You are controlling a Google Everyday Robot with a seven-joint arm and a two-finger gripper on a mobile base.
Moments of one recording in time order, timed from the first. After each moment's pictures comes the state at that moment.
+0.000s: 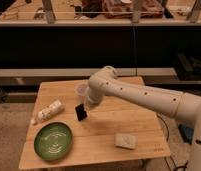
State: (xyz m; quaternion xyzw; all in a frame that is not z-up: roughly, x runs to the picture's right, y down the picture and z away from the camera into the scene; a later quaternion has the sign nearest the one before) arm -0.066 0.089 0.768 -0.25 -0.20 -0.05 0.95
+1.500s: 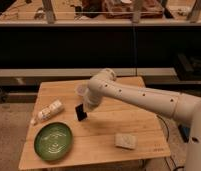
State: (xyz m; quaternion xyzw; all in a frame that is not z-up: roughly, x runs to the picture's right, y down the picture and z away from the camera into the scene) arm -0.070 0.098 0.778 -0.26 -0.20 -0.04 0.95
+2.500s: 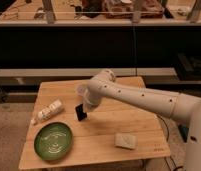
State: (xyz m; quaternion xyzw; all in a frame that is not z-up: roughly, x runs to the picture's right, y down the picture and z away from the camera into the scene) arm -0.072 0.100 0.782 -0.26 -0.19 -0.04 0.95
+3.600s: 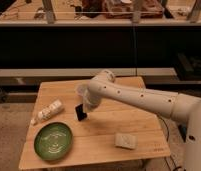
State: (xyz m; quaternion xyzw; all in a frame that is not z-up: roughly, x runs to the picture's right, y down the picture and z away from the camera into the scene) arm -0.074 0.101 0.787 -0.26 -0.19 -0.03 0.95
